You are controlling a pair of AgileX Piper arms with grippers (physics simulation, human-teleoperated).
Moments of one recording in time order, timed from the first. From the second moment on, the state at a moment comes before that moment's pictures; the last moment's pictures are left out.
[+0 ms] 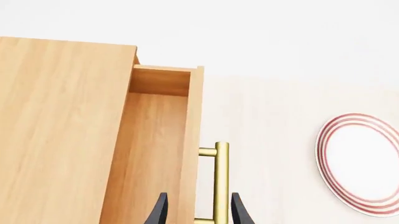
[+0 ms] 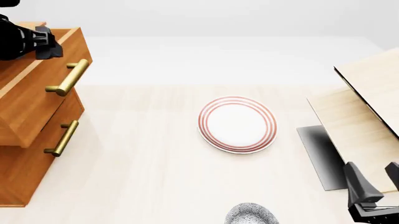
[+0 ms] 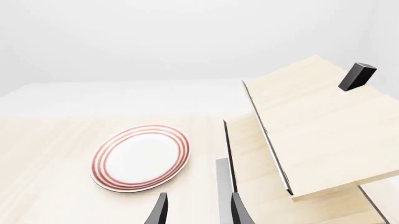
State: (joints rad) left arm 0.04 1.29 -1.40 0.87 -0.03; right arm 0.02 0.06 -0.02 0.04 0.03
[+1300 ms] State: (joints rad) left arm -0.06 1.37 -1.34 0.81 -0.04; right arm 0.02 0.07 -0.02 0.04 0.04
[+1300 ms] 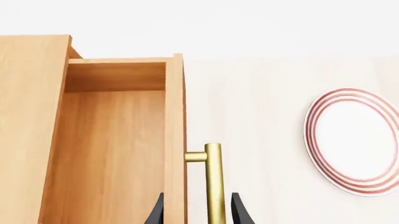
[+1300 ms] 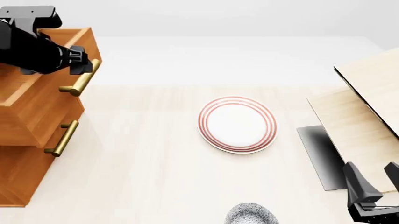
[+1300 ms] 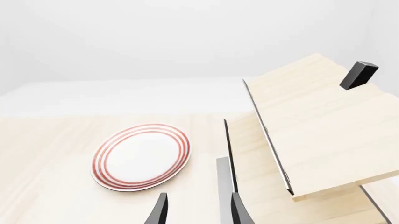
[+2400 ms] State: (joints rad) left arm -0.23 1.41 -1.39 0.82 -0.08; right arm 0.02 0.07 -0.02 0.05 0.04
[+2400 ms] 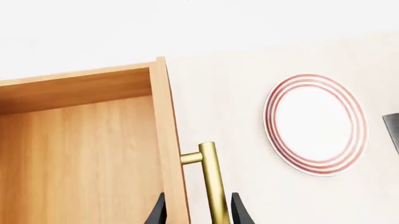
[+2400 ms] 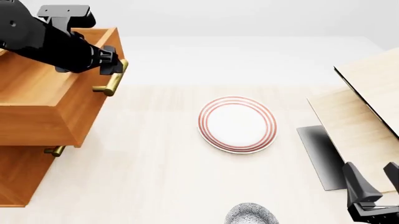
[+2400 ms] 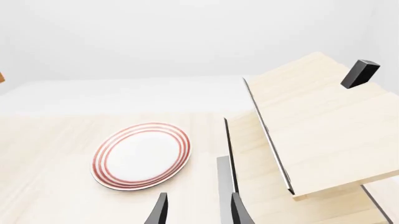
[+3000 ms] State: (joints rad) left arm -0.30 1.42 -1.41 0.81 -0.09; right arm 0.02 0.08 -0.02 0.05 0.04
